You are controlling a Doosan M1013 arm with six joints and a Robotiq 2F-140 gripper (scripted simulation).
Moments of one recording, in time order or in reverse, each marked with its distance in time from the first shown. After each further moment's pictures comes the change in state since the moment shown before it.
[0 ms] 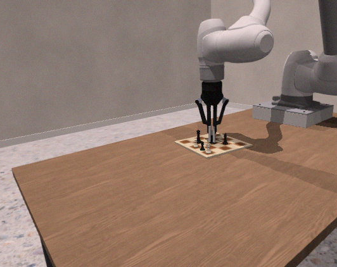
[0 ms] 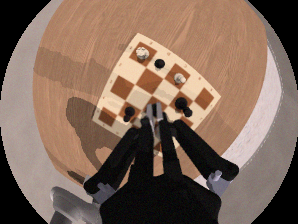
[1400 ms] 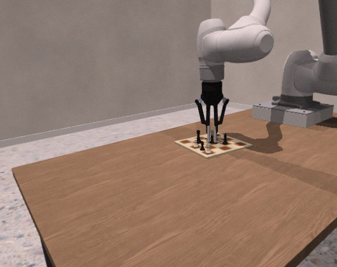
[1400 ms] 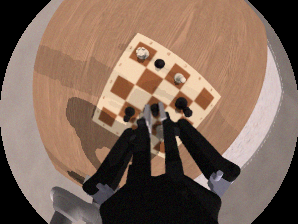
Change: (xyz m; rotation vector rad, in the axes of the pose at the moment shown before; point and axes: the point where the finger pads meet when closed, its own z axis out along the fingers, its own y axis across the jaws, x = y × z) arm 0.000 0.000 0.000 0.000 0.000 0.000
